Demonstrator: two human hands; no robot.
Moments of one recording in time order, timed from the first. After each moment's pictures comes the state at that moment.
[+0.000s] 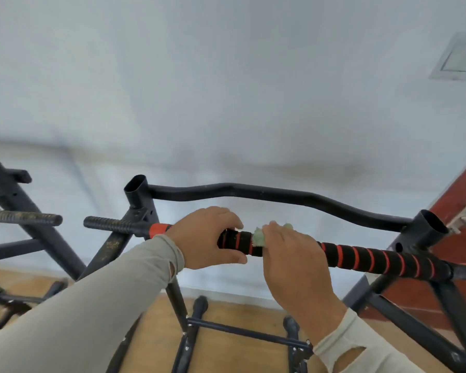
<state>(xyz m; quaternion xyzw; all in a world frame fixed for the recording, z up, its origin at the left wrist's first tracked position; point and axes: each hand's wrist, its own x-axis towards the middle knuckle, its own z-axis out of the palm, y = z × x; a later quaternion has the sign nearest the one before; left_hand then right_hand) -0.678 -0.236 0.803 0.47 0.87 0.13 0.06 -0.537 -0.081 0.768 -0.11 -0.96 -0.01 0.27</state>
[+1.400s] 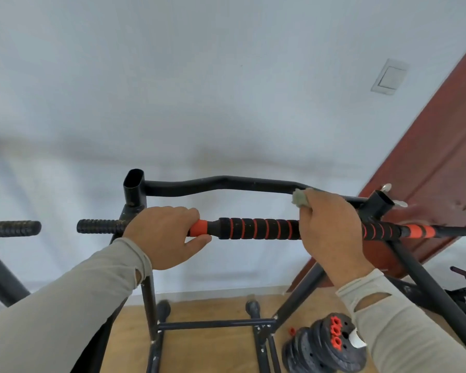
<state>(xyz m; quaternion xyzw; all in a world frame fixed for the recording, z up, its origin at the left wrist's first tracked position) -0.733 -0.324 0.765 0.50 0.85 0.09 -0.13 -0.537 -0.114 0.839 -0.32 -0.91 -0.06 0.25</state>
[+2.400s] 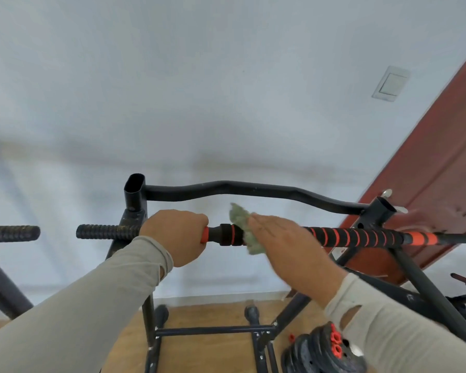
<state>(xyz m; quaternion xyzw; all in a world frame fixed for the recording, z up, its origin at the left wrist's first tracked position) -0.726 -0.296 0.781 0.47 0.88 0.00 -0.05 -0.549 -0.119 0.784 -0.04 -0.97 -0.16 0.19</state>
